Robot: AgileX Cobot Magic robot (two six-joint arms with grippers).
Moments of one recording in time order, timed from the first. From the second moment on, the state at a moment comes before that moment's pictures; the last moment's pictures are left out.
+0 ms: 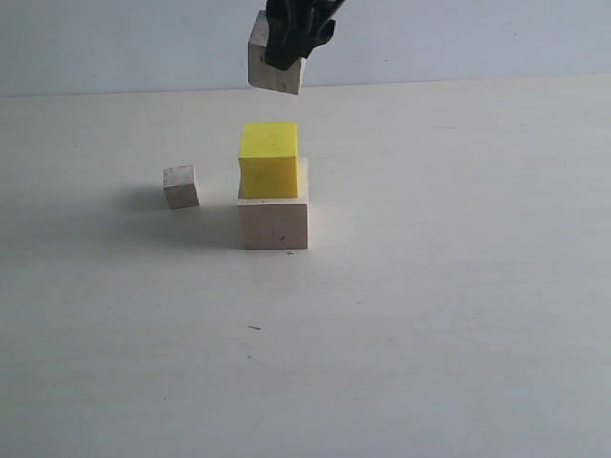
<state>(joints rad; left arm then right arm) -0.11 0.01 0.00 0.08 0.37 -0.06 0.56 2.04 -2.09 0.18 1.23 -0.90</state>
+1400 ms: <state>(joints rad) -0.11 0.01 0.00 0.08 0.37 -0.06 0.51 2.08 -1.99 0.37 1.23 -1.10</state>
